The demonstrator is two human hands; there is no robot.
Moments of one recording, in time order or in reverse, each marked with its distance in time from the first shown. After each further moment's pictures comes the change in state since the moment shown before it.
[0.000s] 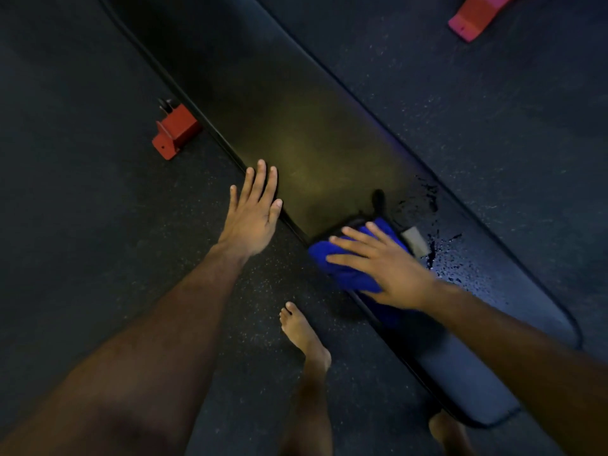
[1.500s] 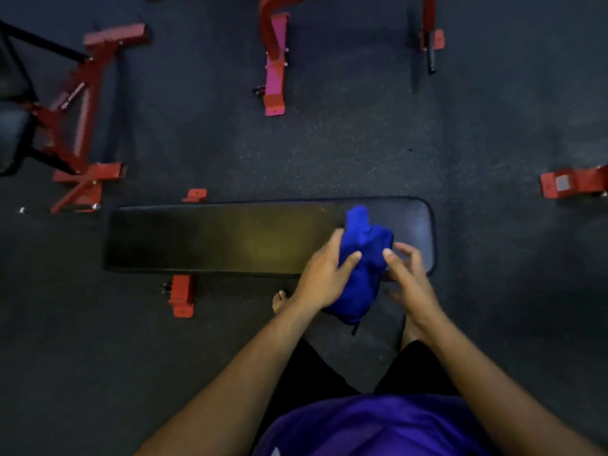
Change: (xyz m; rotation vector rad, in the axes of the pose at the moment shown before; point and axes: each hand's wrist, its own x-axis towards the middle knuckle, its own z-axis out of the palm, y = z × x) left_hand -0.216 0.275 -0.209 -0.175 -0.482 0.580; right_hand -0.138 -0.302 -0.209 1.627 1.487 1.343
